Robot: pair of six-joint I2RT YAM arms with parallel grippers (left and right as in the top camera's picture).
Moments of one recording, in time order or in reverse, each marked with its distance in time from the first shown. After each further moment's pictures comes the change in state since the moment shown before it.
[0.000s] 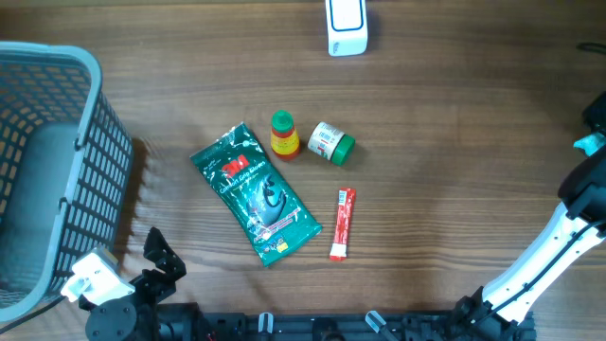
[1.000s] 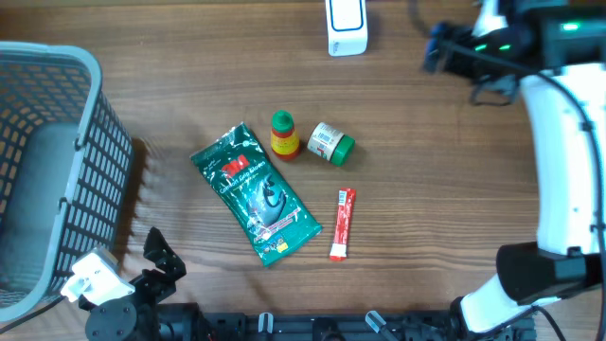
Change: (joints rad) left arm 0.000 0.000 0.000 0.000 0.000 0.000; right arm 0.771 -0.675 -0.080 -0.358 -0.383 0.147
